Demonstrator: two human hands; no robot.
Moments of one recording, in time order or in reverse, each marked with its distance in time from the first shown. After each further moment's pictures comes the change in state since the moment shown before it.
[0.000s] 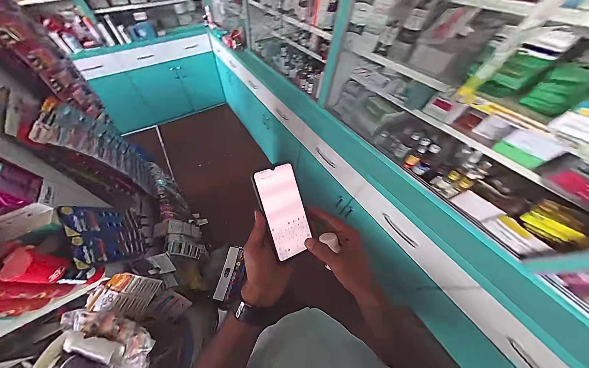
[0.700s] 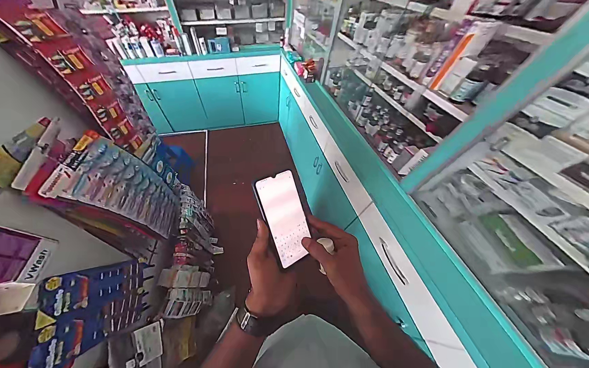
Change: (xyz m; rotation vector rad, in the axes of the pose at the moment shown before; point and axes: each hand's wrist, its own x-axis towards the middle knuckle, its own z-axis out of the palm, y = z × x) left_hand 0.339 0.152 -0.056 0.024 0.079 0.372; right_hand 0.405 0.116 0.085 0.075 -0.149 -0.036
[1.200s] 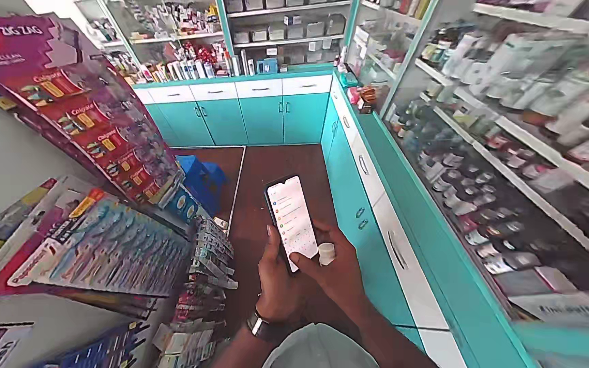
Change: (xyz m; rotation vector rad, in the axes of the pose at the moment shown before) left_hand 0.303 0.020 -0.026 0.145 0.138 0.265; right_hand 0.310 0.101 0.035 -0.015 -0.155 -0.051
